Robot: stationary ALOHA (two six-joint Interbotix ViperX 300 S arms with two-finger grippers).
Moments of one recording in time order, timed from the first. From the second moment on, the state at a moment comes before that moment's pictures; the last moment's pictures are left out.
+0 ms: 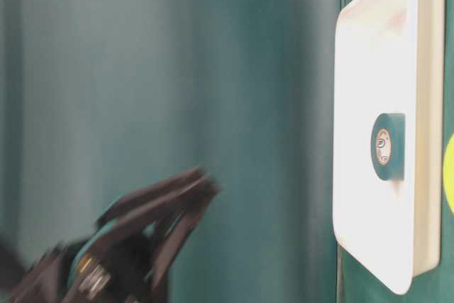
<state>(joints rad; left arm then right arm) 0.09 -0.29 0.51 0.00 0.42 0.19 -0.01 -0.84 1.09 -0.01 -0.08 0.00</state>
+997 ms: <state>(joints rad) 0.09 -1.02 0.98 -0.01 0.35 0.13 -0.01 -0.84 1.09 -0.01 -0.07 0.00</state>
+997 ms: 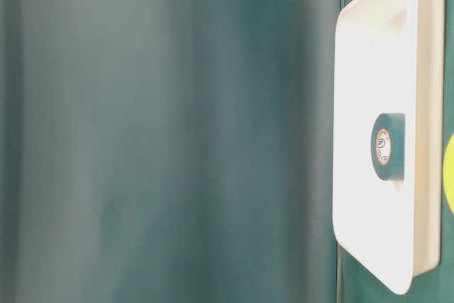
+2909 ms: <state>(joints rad) 0.09 -1.13 1.17 -0.01 0.23 0.10 0.01 -0.75 1.08 -0.01 -0.10 0.00</state>
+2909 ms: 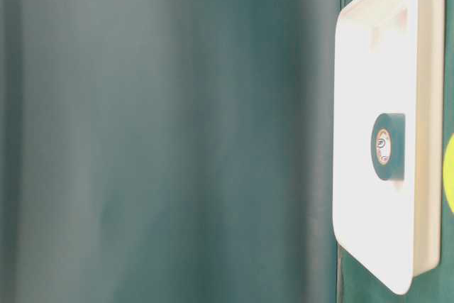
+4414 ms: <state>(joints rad) 0.09 -1.13 1.17 -0.01 0.23 0.10 0.02 -0.10 0.55 -0.01 -0.13 0.00</state>
